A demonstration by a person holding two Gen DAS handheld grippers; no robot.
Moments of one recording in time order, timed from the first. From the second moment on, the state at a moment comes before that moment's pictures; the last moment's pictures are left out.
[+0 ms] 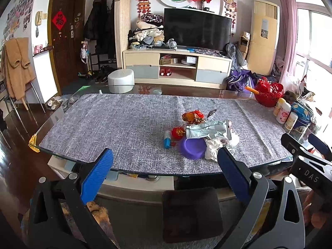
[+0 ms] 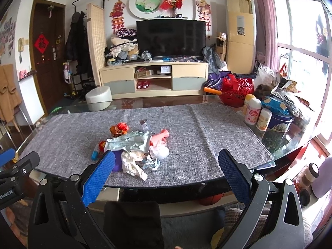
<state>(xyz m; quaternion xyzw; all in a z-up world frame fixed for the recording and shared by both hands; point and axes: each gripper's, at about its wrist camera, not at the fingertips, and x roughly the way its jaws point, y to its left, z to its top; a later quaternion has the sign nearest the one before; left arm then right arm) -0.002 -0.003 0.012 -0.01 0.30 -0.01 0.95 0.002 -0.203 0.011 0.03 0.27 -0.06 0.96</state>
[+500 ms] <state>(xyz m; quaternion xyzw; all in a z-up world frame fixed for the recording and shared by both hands) 0.030 0.001 -0.028 0.01 0.33 0.00 0.94 0.033 -0.206 -0.030 0.03 0.32 -0.03 0.95</state>
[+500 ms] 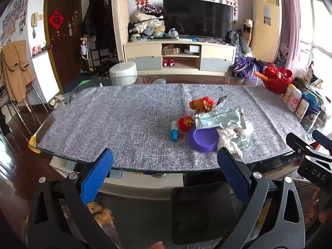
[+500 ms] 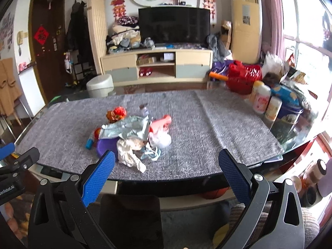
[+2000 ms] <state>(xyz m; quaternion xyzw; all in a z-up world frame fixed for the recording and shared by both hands) 0.138 -0.084 -0.114 0.00 0.45 -0.18 0.88 0.148 -0.227 -0.129 0.07 0.45 0.07 0.89</state>
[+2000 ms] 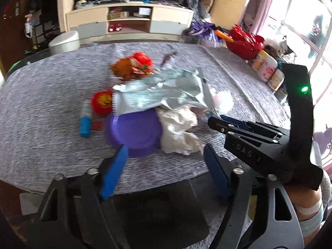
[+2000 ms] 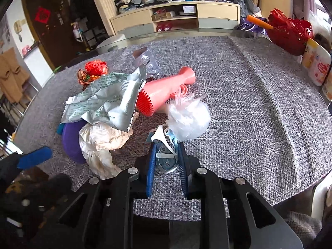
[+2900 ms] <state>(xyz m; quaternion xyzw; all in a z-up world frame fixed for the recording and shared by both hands) 0.131 -0.102 -0.129 0.02 0.46 -0.18 0.87 0.107 -0.240 -0.115 0.09 0.44 0.10 0.89</state>
